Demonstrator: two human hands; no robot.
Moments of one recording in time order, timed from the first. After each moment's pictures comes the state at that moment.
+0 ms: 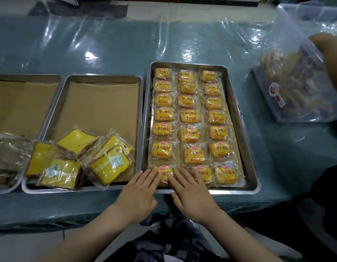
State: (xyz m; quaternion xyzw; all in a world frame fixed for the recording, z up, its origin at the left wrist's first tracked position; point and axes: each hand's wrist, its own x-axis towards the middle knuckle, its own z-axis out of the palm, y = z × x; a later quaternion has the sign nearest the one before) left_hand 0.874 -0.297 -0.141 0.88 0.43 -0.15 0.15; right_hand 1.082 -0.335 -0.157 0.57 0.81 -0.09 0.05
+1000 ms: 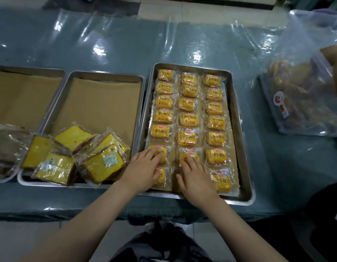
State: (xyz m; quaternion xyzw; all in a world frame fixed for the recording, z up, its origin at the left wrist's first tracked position) left_hand 0.917 -0.238 -0.133 0.84 0.51 -0.03 0.18; right_hand 1.118 -0.289 -0.126 0.64 0.74 -0.19 0.01
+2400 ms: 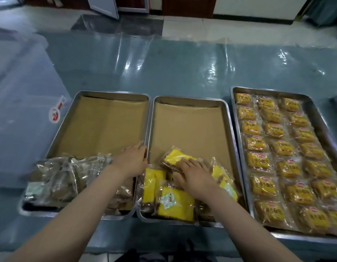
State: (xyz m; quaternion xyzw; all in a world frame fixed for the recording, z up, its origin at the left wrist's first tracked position) left_hand 0.541 -0.083 -0.103 0.76 0.60 -0.13 0.21; right_hand 0.767 -0.148 -0.124 0.61 0.76 -0.24 0.06
